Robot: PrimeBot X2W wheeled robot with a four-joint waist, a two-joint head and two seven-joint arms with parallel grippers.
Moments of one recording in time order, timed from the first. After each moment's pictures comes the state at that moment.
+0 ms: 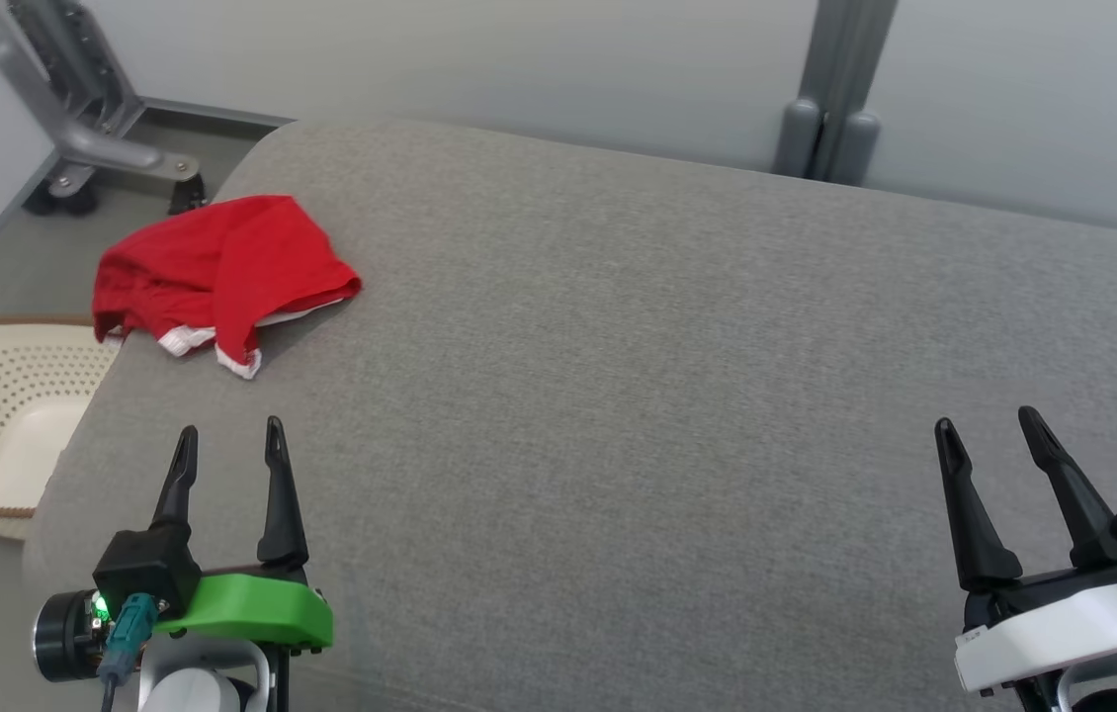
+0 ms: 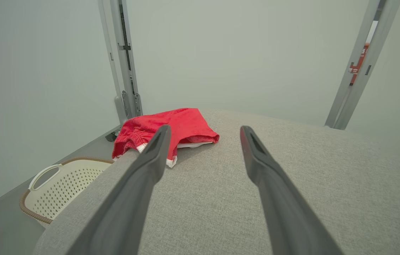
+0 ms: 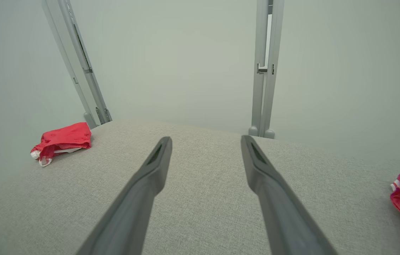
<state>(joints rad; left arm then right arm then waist) -0.10 0.14 -0.15 0.20 -0.28 0.10 -0.26 0.15 -0.14 -0.02 -0.26 0.22 0.13 -0.03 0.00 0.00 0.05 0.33</state>
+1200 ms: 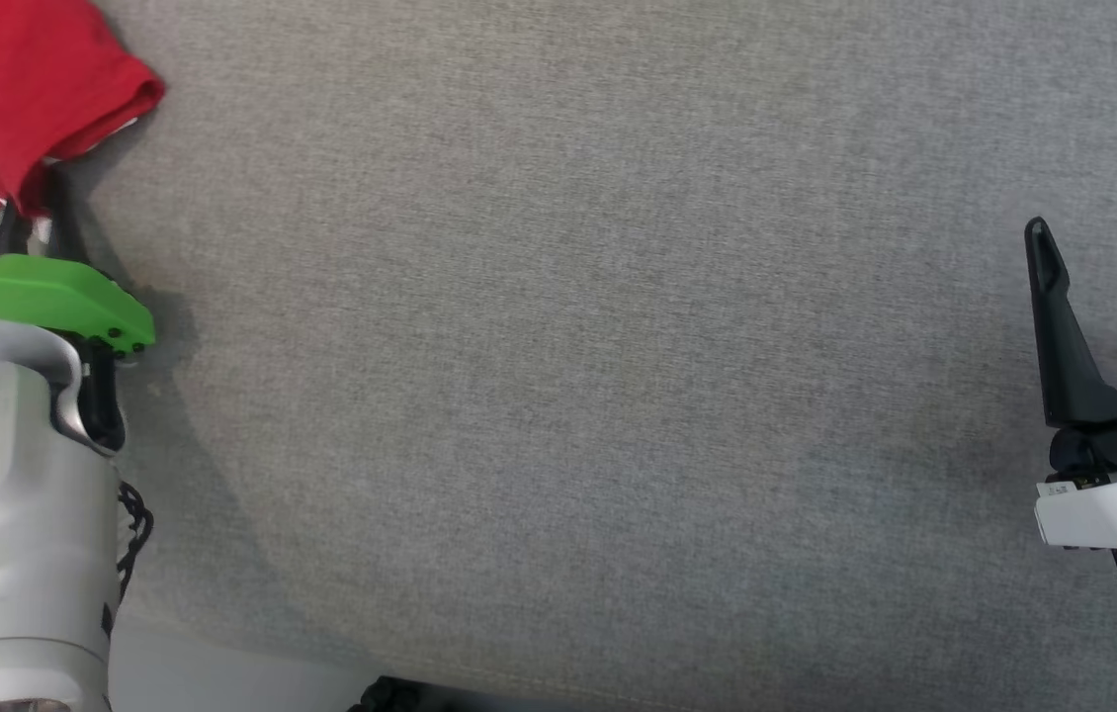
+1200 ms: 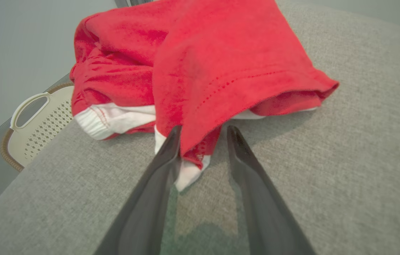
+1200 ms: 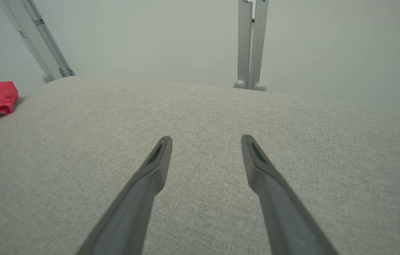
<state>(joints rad) -0.86 0.20 0.07 1.05 -0.40 -0.07 -0.26 -0.07 -0.26 -0.06 -0.45 0.20 0.13 0.07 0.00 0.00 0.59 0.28</state>
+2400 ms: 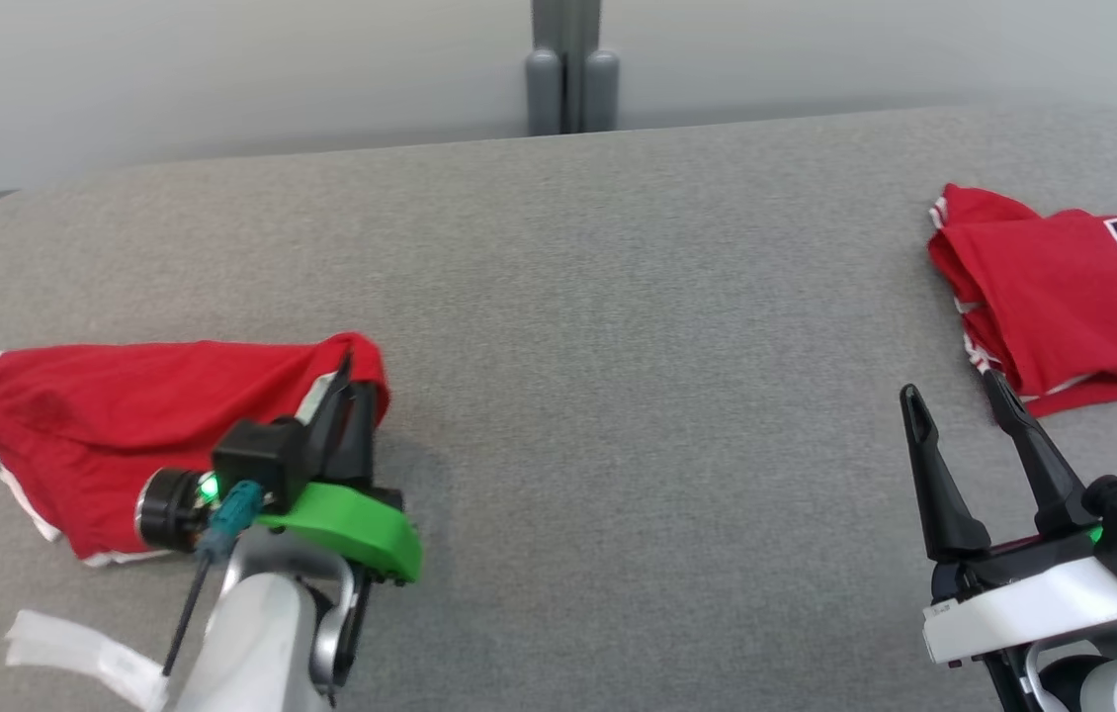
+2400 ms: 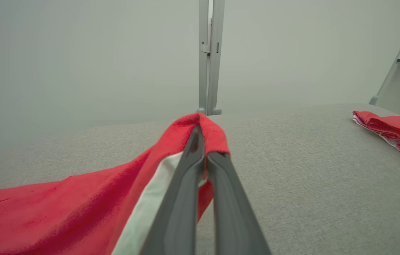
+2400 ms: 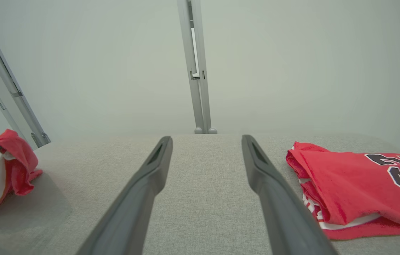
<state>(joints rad) -0.26 0.05 -0.19 0.28 -0.19 -0.07 -0.16 0.08 -0.14 0.04 -0.25 0.24 0.13 -0.06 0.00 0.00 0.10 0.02</state>
